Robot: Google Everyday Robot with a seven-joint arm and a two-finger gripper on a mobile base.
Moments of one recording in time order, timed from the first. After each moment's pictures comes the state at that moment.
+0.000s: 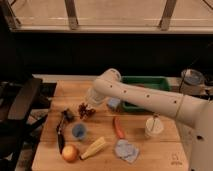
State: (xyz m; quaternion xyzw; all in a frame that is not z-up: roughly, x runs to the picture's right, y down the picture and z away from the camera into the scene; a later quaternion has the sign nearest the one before) arm -0.085 0.069 0.773 -0.18 -0.26 -0.18 0.93
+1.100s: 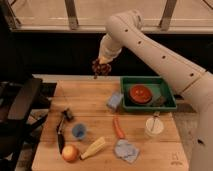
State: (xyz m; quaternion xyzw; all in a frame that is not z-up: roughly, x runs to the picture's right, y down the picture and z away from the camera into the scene) arm -0.005 -0.145 0.708 -0.11 -0.17 -0.07 0.98
